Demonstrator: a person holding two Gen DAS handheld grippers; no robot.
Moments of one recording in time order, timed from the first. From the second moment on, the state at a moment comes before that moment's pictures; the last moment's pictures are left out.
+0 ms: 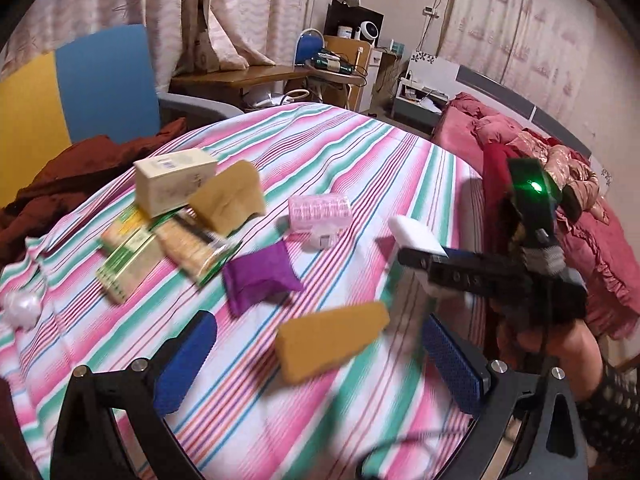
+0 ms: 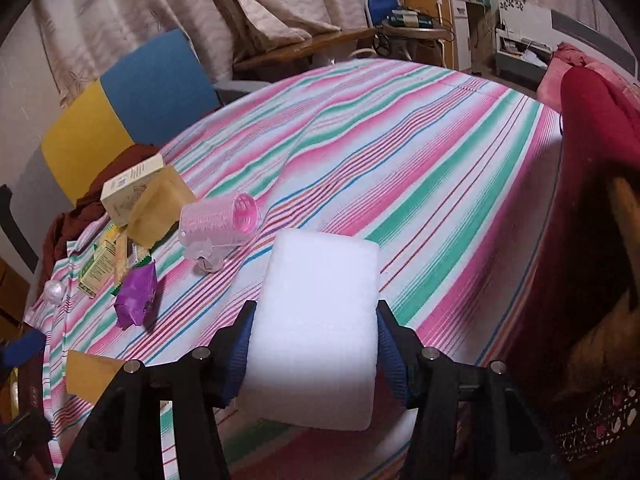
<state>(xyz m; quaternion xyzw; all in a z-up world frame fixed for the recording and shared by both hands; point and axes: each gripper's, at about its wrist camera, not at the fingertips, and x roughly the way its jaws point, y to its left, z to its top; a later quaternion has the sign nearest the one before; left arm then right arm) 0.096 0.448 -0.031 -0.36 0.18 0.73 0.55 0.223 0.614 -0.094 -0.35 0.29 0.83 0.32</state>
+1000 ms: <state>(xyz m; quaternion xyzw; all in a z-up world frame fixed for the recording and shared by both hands) 0.080 0.419 -0.082 -0.42 0.12 0.69 0.57 0.217 0.572 -0.090 -0.36 0.27 0.85 0.29</state>
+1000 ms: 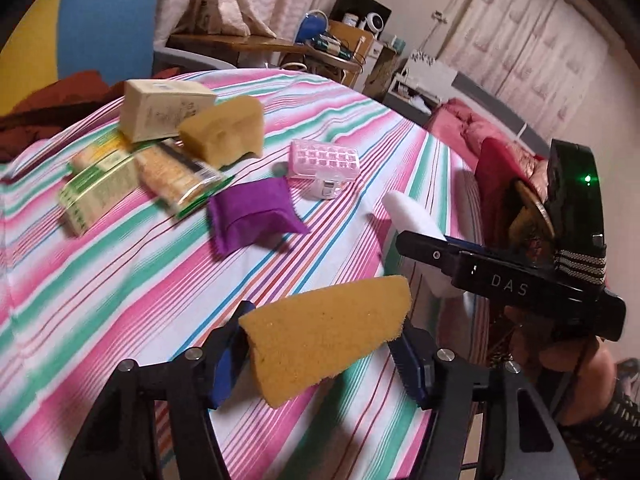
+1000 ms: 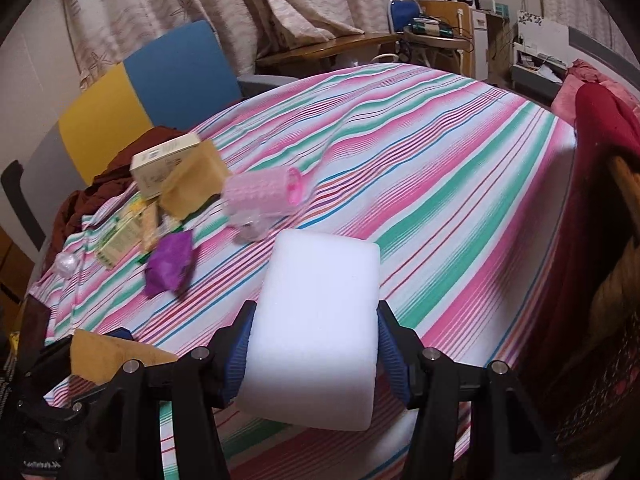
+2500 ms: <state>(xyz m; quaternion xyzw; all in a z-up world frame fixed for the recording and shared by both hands) 0.007 0.066 -0.025 -0.35 -0.13 0.86 0.35 0.065 0.296 -0.010 -0.38 0.12 0.92 -0.04</state>
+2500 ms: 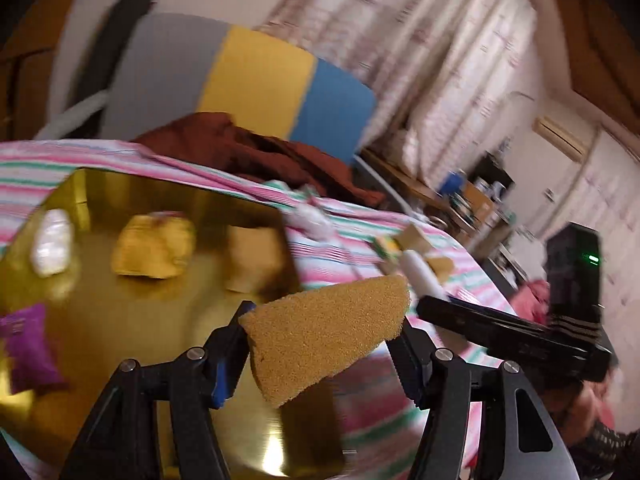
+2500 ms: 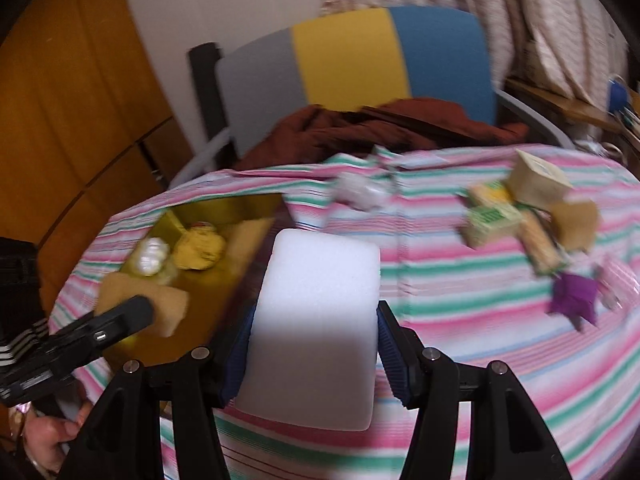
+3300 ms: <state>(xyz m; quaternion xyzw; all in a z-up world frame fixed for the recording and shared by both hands) -0.070 -0.014 -0.058 -0.40 -0.16 0.88 0.21 -0.005 0.198 -0.035 -0.42 0.11 0.89 -0.12</state>
